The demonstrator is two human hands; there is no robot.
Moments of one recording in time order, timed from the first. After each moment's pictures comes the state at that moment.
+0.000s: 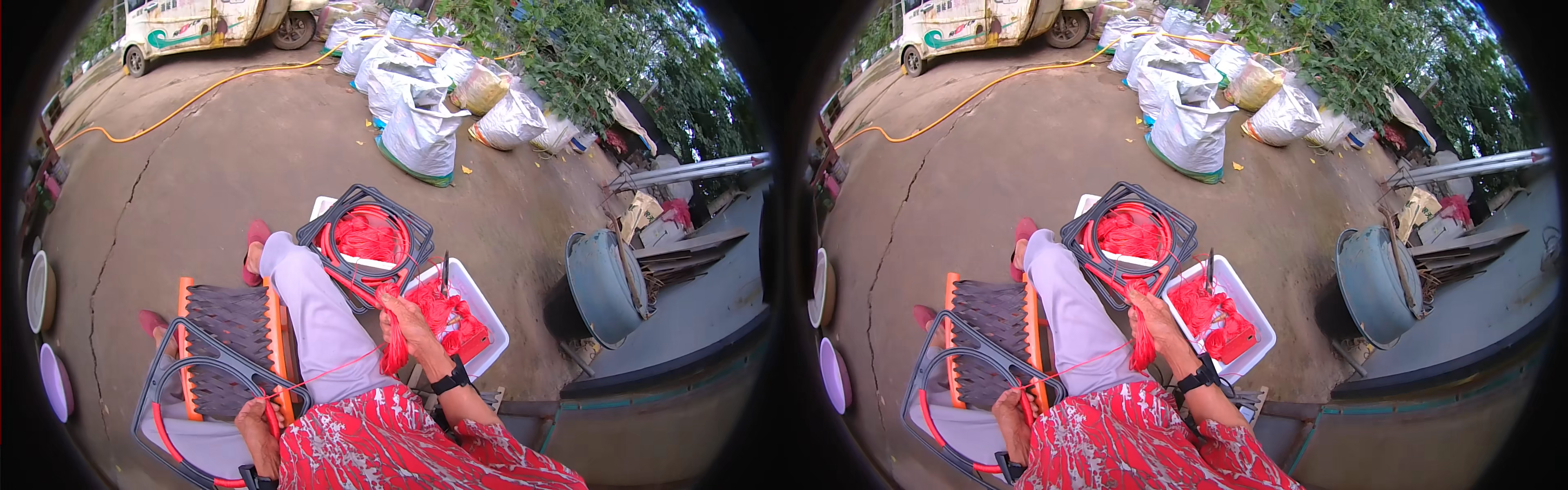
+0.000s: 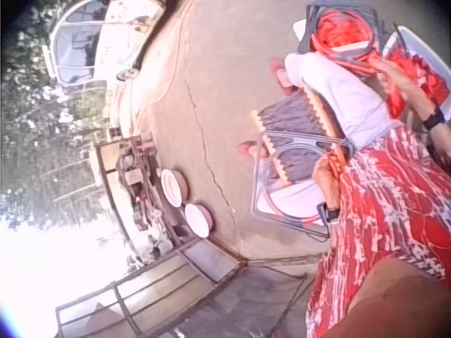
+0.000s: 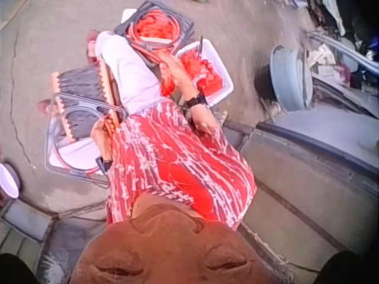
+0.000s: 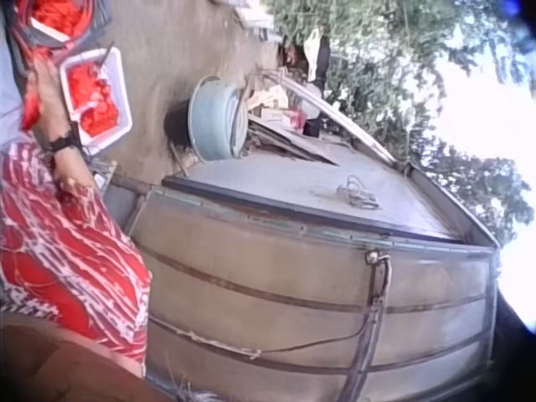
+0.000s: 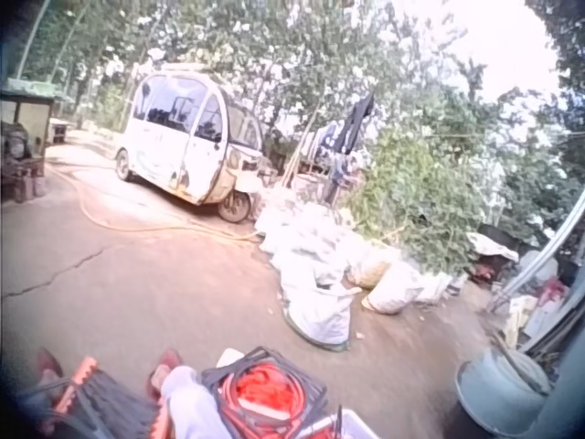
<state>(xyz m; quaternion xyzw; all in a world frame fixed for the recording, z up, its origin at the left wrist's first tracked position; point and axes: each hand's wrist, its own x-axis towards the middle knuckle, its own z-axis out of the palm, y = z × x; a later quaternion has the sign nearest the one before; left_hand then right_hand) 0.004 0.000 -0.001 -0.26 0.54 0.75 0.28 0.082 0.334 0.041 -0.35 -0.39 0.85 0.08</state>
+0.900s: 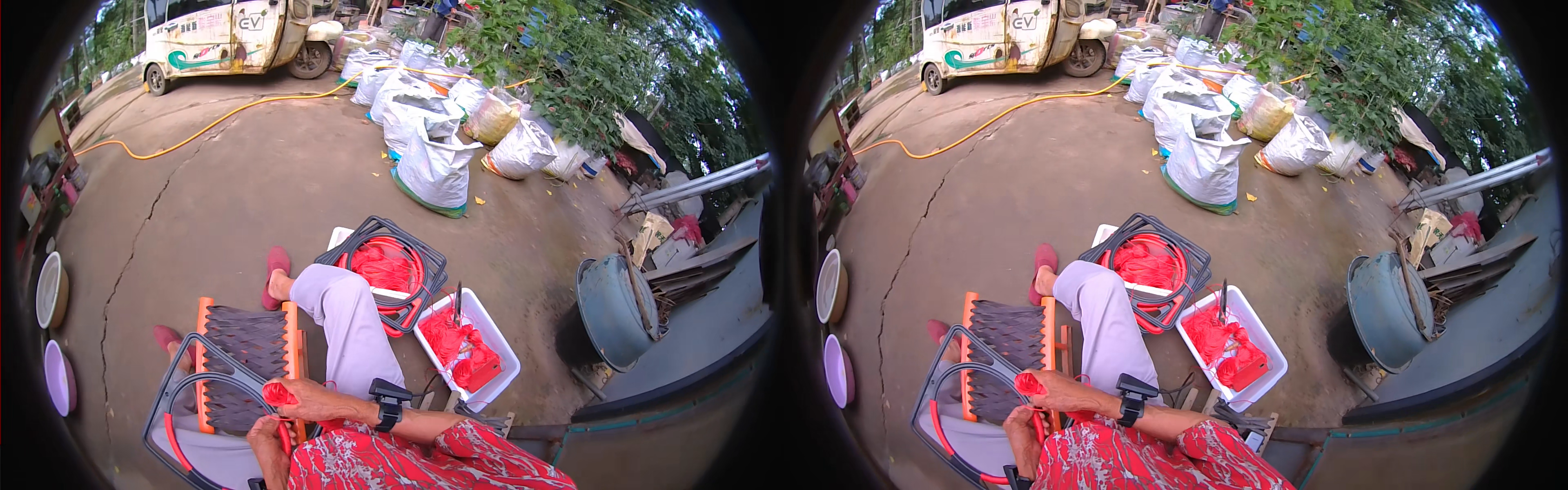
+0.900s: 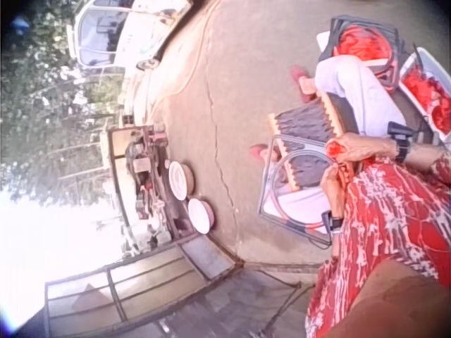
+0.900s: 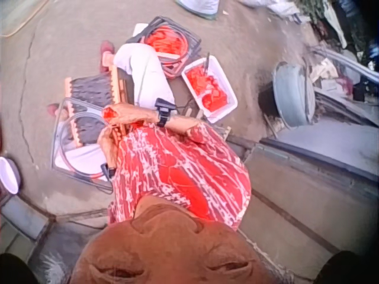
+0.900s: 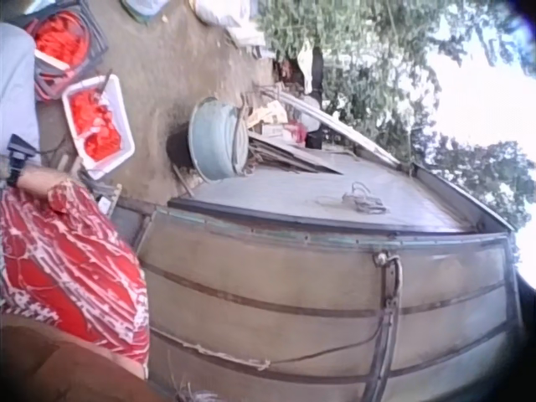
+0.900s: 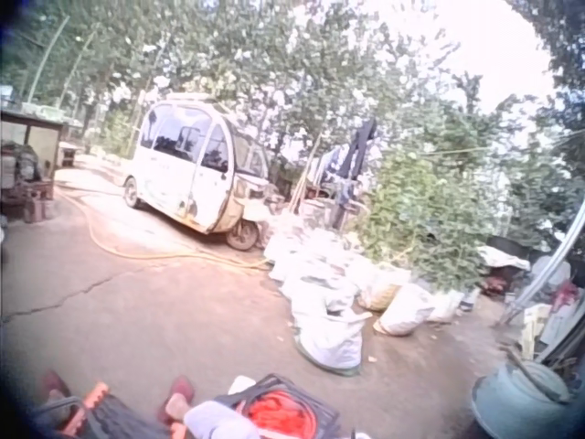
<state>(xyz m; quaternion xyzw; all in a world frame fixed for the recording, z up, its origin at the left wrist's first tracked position) 0.007 0.002 0.002 -0.25 0.51 0.78 0.27 0.001 0.182 0.035 0.03 -0.72 0.68 -0.15</state>
